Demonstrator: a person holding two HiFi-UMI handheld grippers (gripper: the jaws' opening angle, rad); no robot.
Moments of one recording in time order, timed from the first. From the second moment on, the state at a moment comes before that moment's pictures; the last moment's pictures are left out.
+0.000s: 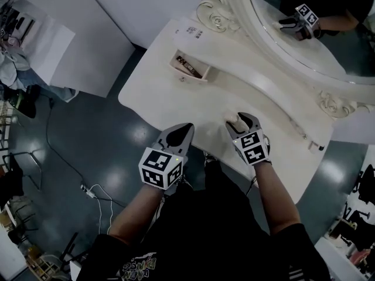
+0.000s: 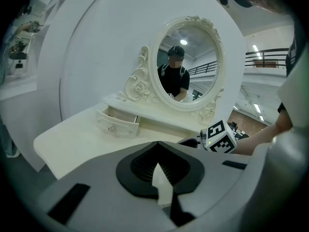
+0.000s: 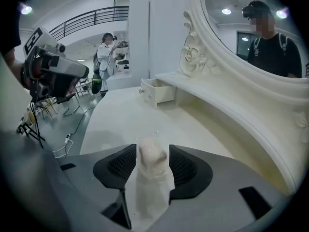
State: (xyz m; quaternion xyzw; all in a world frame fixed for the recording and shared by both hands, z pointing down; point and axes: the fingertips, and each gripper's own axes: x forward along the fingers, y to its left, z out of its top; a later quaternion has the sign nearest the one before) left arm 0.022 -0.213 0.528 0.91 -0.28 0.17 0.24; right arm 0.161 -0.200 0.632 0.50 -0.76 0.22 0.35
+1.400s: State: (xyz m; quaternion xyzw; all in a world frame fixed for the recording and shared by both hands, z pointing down) left arm -0.023 -0.253 0.493 0.90 -0.35 0.13 0.21; right arm 0.101 -0.288 0.514 0.52 -0.81 0.20 0.18
